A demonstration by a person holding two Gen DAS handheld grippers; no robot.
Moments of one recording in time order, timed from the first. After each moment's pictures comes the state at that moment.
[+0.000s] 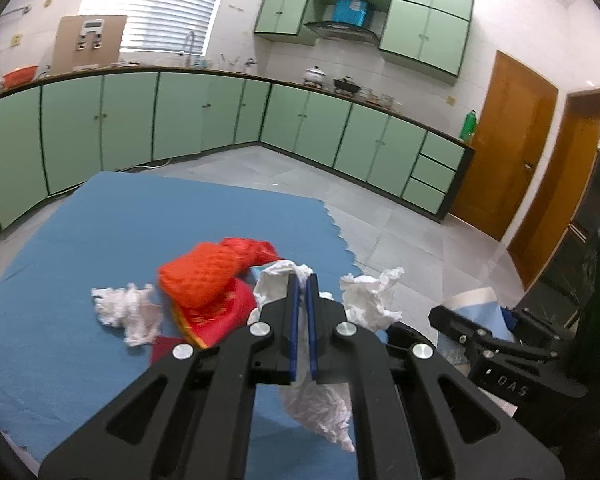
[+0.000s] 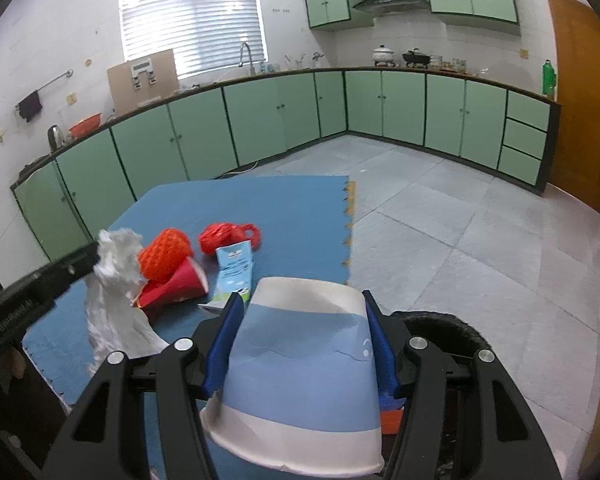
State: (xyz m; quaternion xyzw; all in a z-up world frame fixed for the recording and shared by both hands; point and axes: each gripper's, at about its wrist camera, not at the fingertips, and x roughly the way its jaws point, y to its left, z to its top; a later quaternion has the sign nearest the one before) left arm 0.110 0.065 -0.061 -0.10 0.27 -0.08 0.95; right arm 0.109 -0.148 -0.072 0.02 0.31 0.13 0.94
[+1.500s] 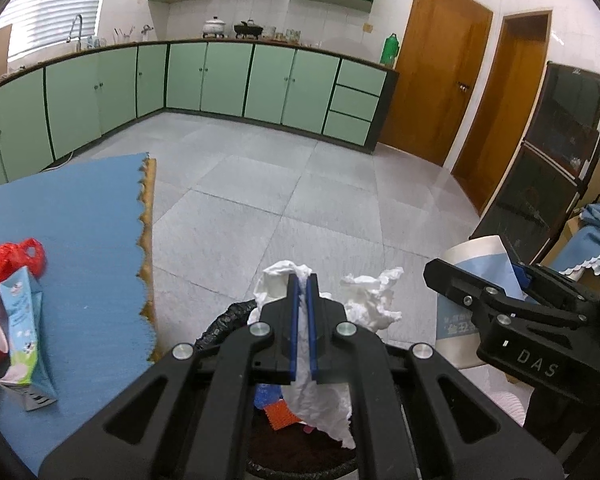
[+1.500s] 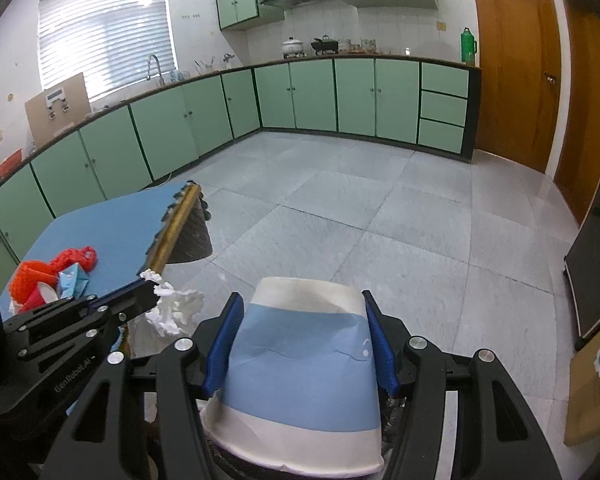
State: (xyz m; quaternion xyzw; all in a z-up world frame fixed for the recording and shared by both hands) left arm 0.215 -0.157 -0.142 -0.02 0.34 -0.22 0.91; right arm 0.160 -0.328 -0.116 0.06 0.33 0.01 0.94
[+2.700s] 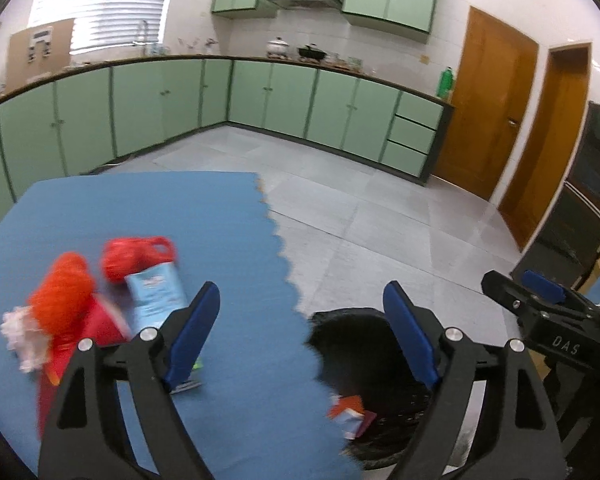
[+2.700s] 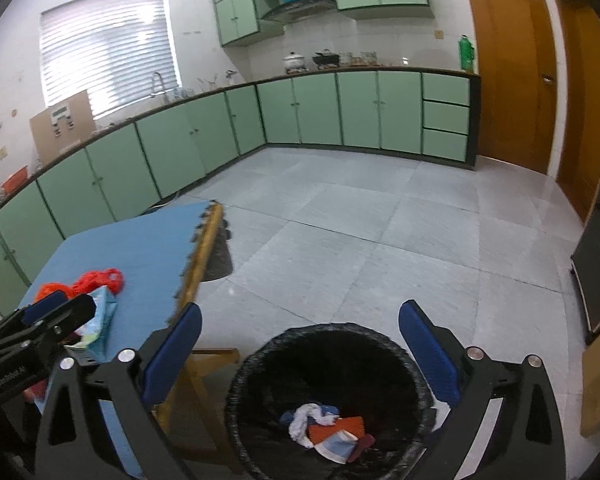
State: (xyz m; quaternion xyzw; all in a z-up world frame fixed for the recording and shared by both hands) left arm 0.179 -0.042 -0.096 -0.05 0.31 -0.11 0.94; right arm 0.149 -0.271 -0.089 0.07 0.30 0.02 0.95
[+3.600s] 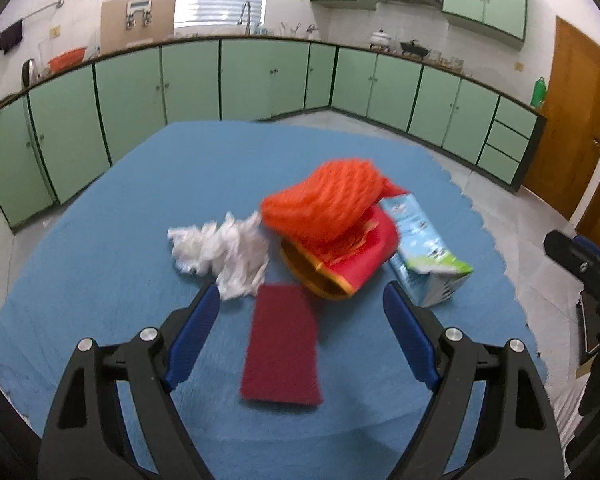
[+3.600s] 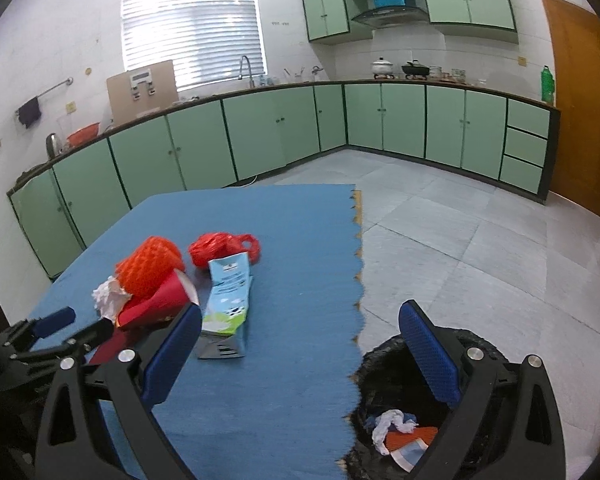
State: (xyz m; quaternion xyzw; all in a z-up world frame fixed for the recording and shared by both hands) left arm 0.121 0.126 -0.132 -0.06 0.35 0.05 0.93; right arm 0.136 -0.105 -0.103 0.02 0.29 0.14 0.95
